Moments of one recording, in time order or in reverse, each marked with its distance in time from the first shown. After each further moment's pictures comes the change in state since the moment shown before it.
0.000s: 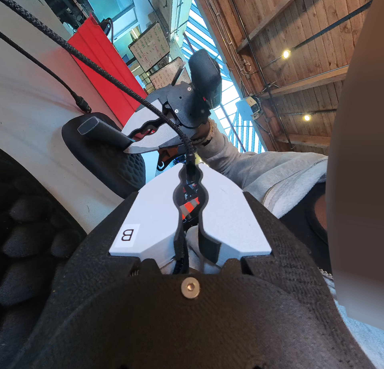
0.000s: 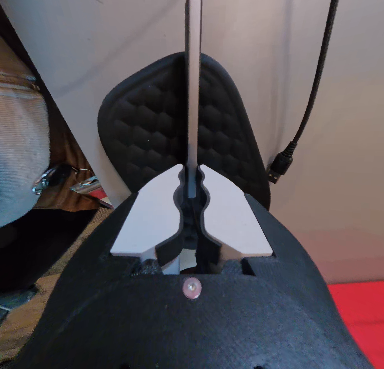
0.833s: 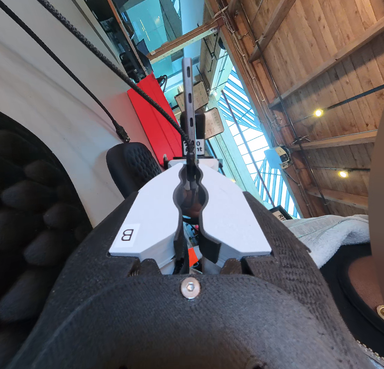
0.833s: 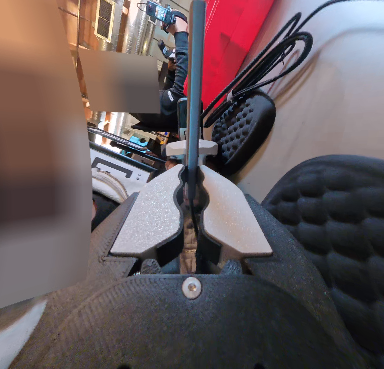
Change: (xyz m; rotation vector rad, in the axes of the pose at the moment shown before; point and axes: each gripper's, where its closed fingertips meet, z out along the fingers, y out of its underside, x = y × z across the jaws) left arm -0.025 -0.032 0.009 0.231 -0.199 -0.055; right arm -0.046 -0.105 -0.051 1.017 -0.966 0.763
